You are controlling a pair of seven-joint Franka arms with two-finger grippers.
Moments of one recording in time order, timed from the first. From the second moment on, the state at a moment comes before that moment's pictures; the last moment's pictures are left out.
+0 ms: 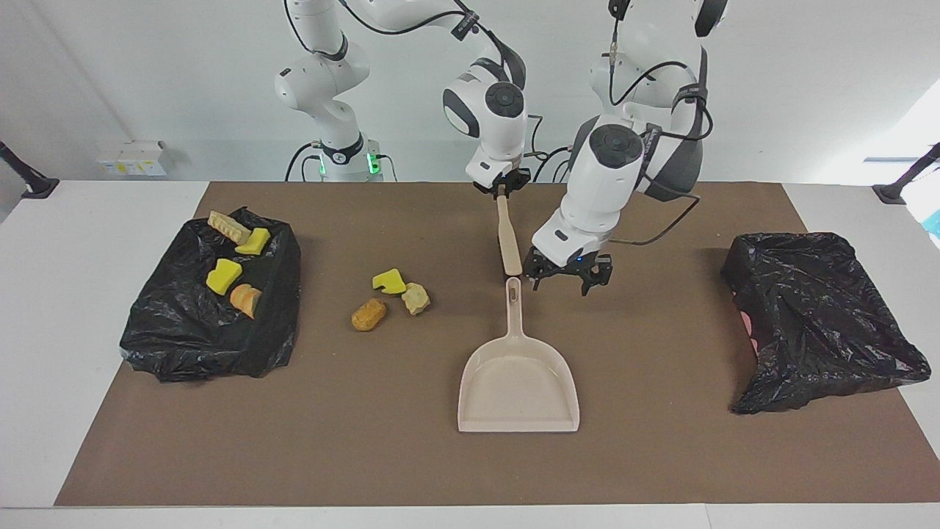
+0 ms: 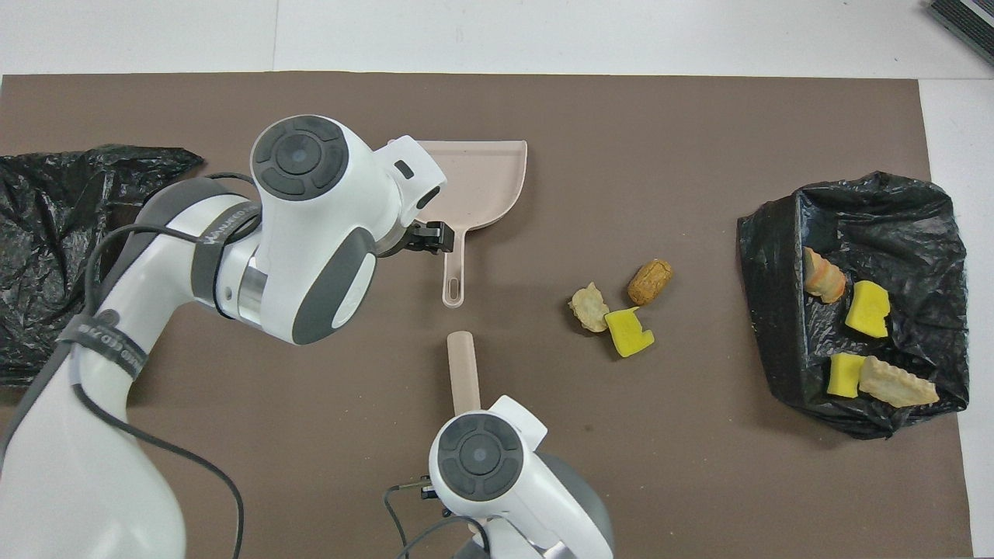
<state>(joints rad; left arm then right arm) -0.46 0.36 -0.05 -1.61 -0.03 2.04 -0.35 0.67 0.05 0.16 -2.11 0.25 1.97 0.64</state>
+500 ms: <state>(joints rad) -0.55 0.49 -0.05 -1.58 -0.03 2.12 -0.44 0.33 -0.16 0.15 -2.13 0.11 1.66 0.40</state>
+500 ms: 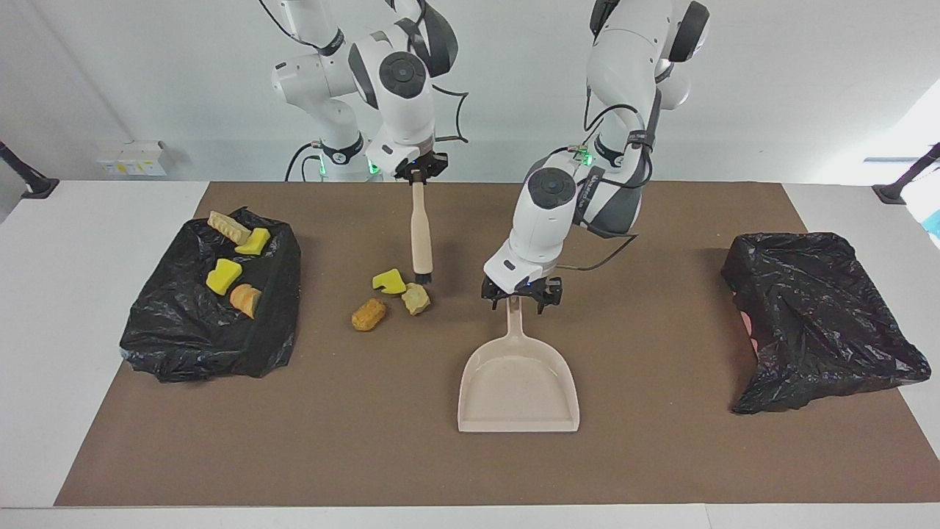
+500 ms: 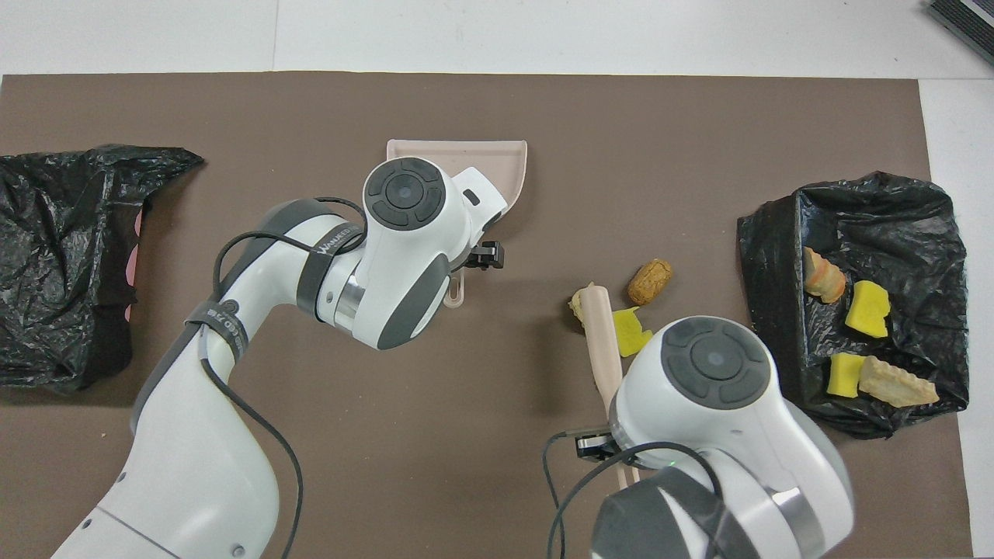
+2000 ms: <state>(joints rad) -0.50 0.39 -0.01 -1.54 0.02 1.81 0.23 0.23 -0.08 0.18 -2.30 -0.06 1.91 0.24</state>
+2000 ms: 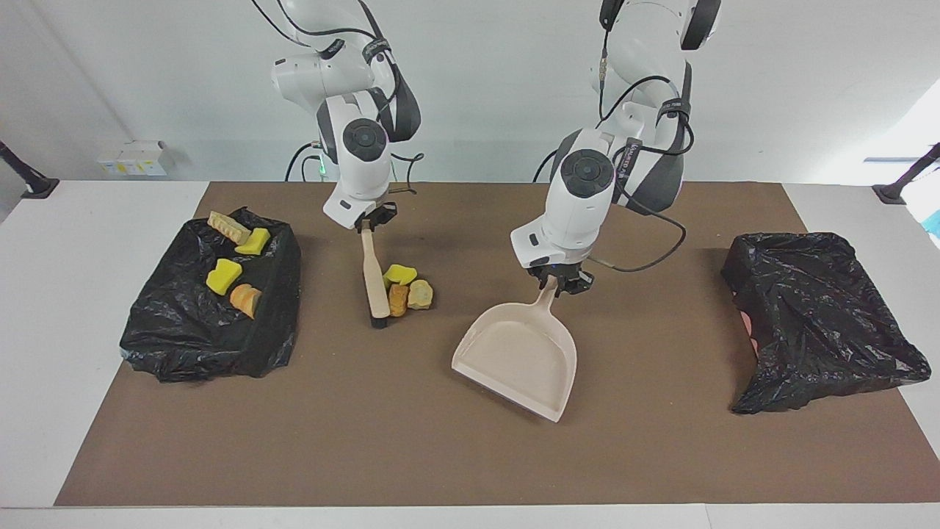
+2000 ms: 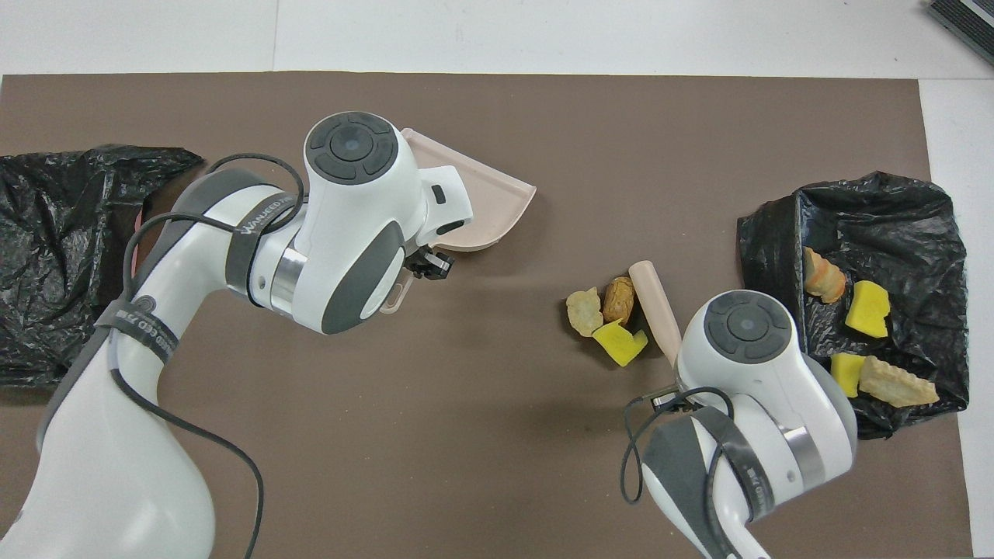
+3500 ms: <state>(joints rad) -0.59 0.19 -0.03 -1.93 0.13 2.01 0.82 0.34 -0.08 0.17 -2.35 0.16 1.98 0.48</state>
